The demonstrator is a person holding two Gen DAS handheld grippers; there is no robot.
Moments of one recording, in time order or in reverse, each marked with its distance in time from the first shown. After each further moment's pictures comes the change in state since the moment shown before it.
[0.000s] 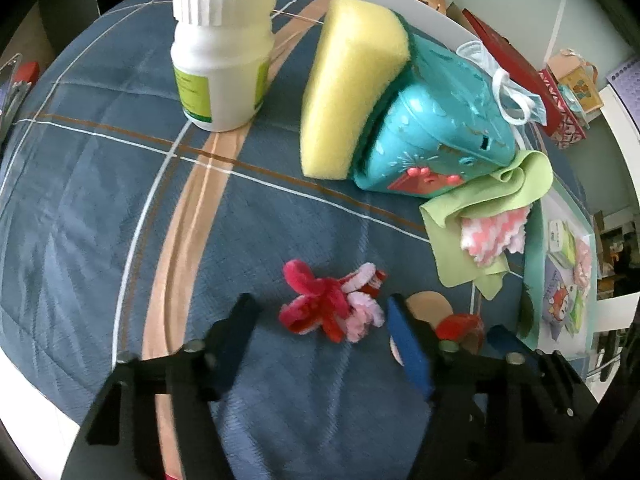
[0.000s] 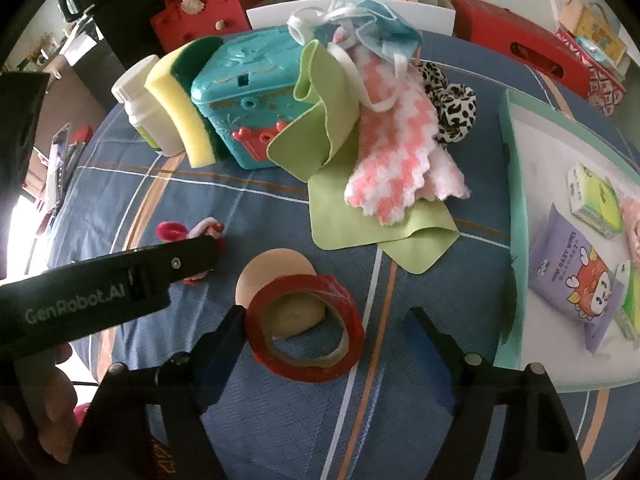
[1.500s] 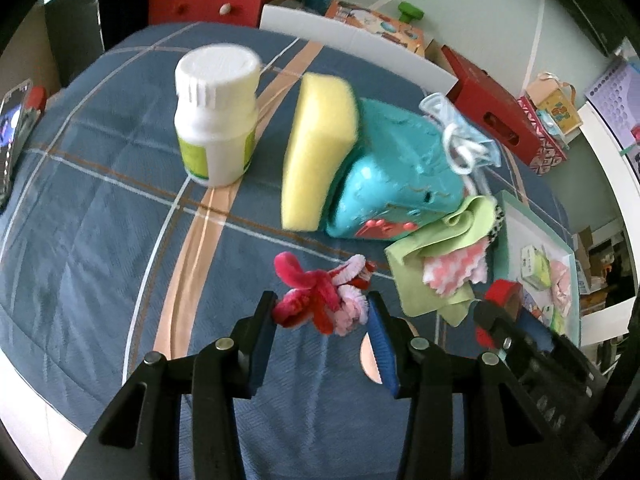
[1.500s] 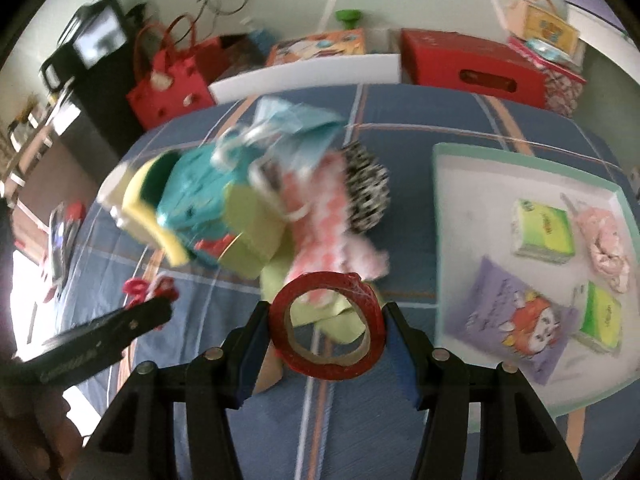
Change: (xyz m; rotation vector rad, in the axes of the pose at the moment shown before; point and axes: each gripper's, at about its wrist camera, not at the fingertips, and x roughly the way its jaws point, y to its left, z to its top) left arm -0.077 -0.004 0.005 0.024 -0.155 -0.032; right arm -0.057 -0.062 0.025 0.145 -0.187 -0.012
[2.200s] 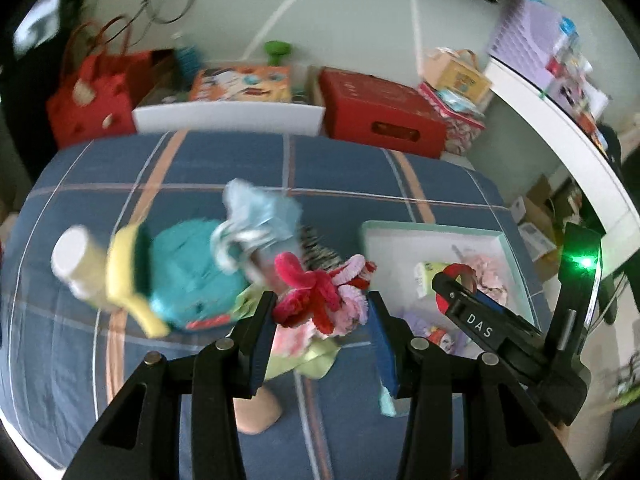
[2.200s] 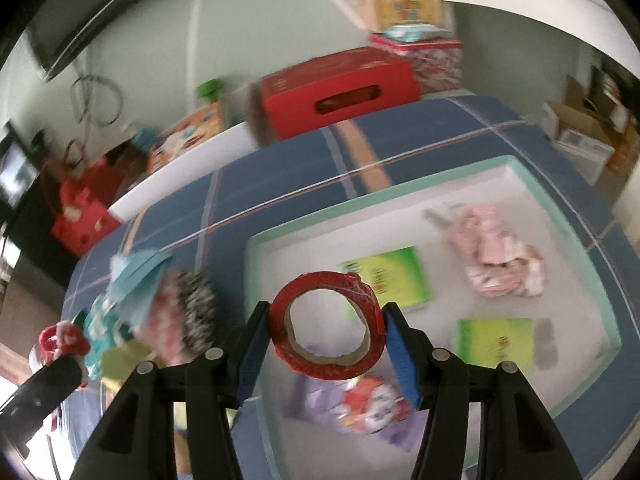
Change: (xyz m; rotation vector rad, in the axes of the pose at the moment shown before) left arm -0.043 -0.143 0.028 0.321 -0.108 -0.099; right arm -0.022 -0.131 0.034 0.379 -0.141 -0.146
